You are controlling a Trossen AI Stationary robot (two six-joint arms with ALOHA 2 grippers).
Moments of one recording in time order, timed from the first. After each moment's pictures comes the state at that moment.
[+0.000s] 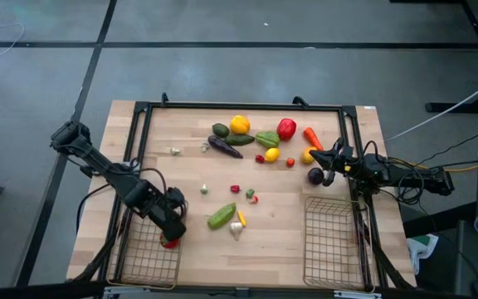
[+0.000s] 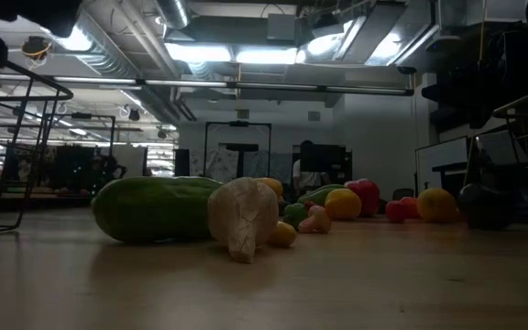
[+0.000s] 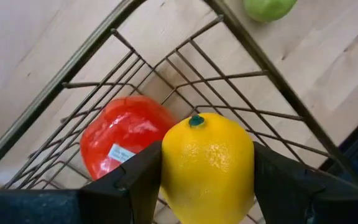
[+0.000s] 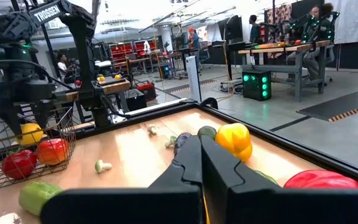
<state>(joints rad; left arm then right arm) -0.60 1.35 0.98 -0.95 -0.06 -1.36 -0.01 0.01 0.01 0.06 0.36 0.13</state>
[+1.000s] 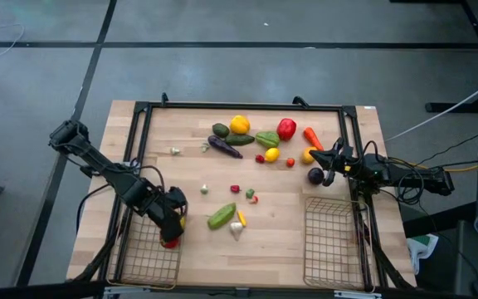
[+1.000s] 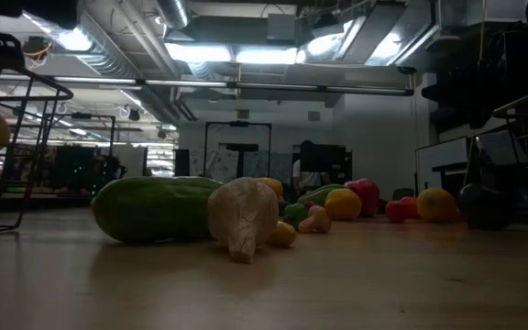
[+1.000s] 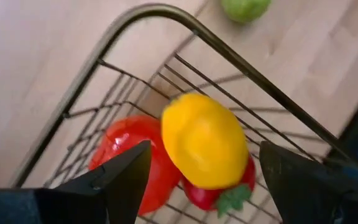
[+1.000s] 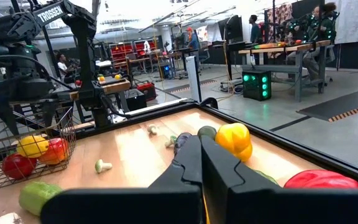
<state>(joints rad) -0.60 1.31 0.96 -0.93 -0.07 -1.19 -0.01 0.01 0.01 0.06 0.36 0.13</state>
